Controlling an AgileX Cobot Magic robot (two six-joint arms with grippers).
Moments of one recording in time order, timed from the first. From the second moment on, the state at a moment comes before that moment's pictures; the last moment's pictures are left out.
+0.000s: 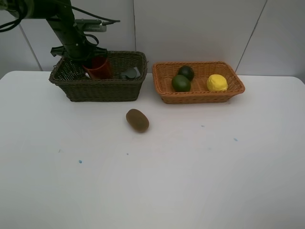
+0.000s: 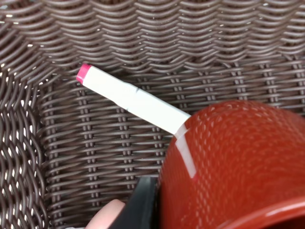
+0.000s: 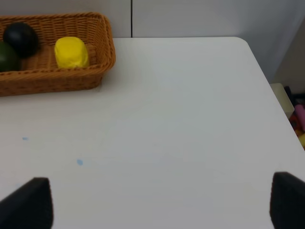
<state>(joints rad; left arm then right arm) -0.19 2.31 -1.90 0.03 0.83 -0.18 -0.03 0.00 -0.52 -0.18 1.06 0.03</state>
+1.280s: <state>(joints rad) -0.20 2.10 -1.90 0.01 1.00 -0.15 -0.03 0.00 -0.52 -0.18 1.06 0.03</state>
